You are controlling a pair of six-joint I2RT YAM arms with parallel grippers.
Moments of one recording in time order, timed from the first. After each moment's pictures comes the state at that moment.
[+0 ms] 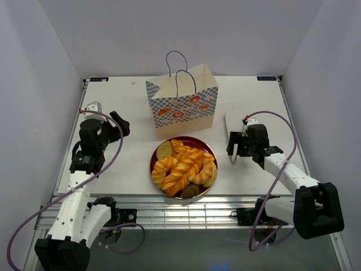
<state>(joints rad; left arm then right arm) -0.08 0.82 0.76 -0.31 -0.02 -0.42 0.24 1.13 0.55 -0.20 -0.06 0.22</state>
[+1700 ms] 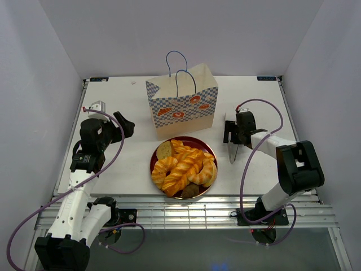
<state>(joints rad) -0.08 0.83 0.76 -0.30 0.11 -0.43 0.27 1.57 0.78 -0.08 0.10 0.23</state>
